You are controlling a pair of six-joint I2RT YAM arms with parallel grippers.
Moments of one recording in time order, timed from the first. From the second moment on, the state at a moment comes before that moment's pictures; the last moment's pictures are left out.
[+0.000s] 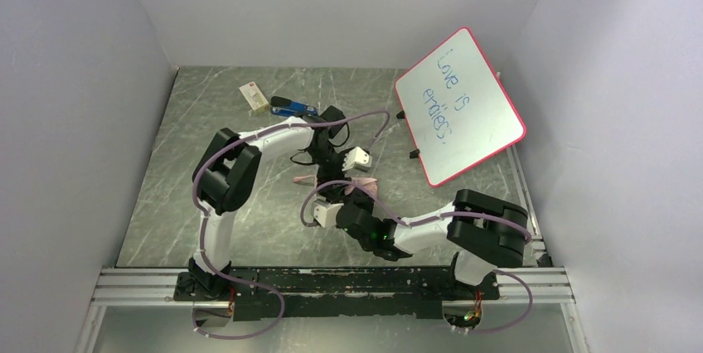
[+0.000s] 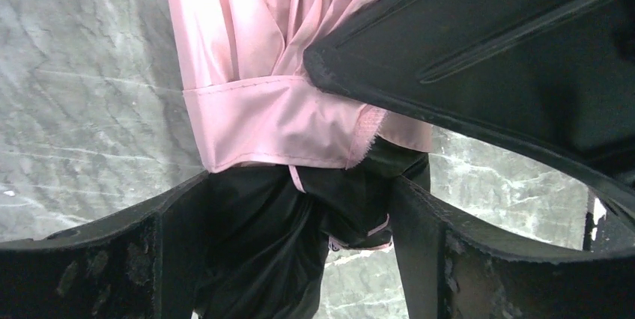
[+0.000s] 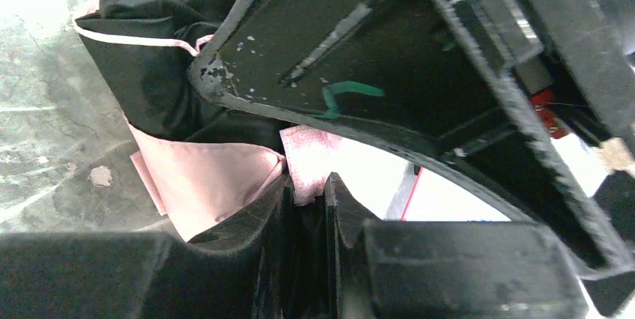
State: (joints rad) left arm -0.68 2.05 1.50 -0.88 0.64 0.94; right arm 1.23 1.60 0.50 0.50 0.70 -0.81
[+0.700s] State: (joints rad) left arm -0.68 2.11 1.52 -0.88 0.63 0.93; right arm 1.23 1.36 0.50 0.43 0.66 -0.58
